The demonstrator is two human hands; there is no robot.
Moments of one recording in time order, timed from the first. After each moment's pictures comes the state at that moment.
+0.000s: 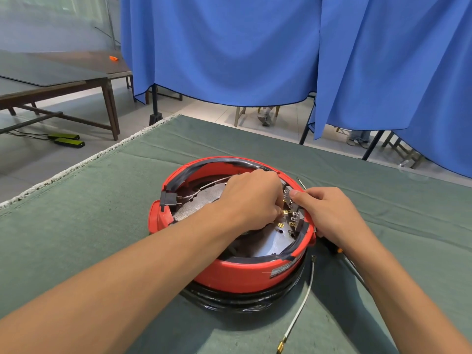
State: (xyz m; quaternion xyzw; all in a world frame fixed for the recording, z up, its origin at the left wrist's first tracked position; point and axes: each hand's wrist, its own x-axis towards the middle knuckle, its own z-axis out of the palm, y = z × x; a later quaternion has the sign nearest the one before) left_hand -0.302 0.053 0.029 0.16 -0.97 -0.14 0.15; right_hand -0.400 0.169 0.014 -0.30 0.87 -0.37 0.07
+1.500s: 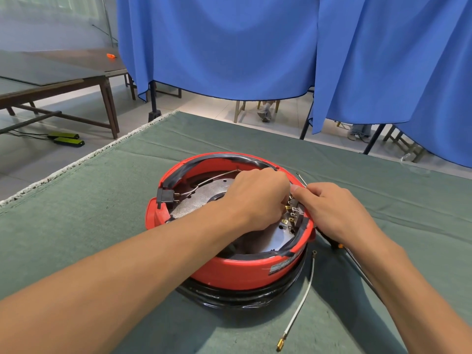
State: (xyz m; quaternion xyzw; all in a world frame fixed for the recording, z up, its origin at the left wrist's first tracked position) left_hand -0.304 0.059 0.030 0.11 -0.98 -0.08 0.16; right_hand -0.397 0.174 0.021 -0.34 0.91 -0.25 0.01
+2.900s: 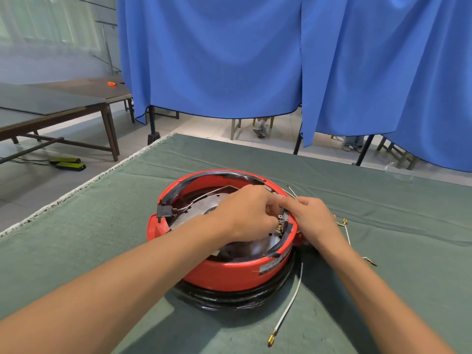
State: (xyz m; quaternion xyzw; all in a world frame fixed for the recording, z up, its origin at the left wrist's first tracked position) left_hand -0.290 0.062 0.033 0.09 -0.96 -0.24 0.13; right_hand -0.398 0.168 0.003 -0.27 0.83 -0.47 0.09
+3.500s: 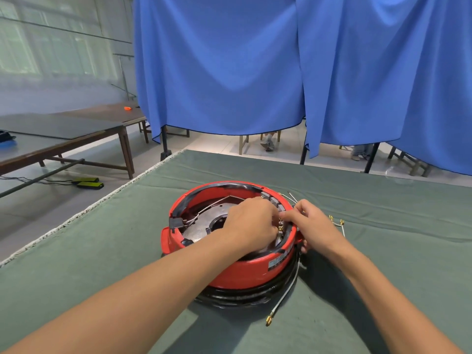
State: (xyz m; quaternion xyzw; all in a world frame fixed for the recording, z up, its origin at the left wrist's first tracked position) left_hand -0.283 0.092 0.026 0.18 -0.96 -0.12 0.16; right_hand -0.391 0.194 0.000 -0.33 0.78 -0.50 0.16
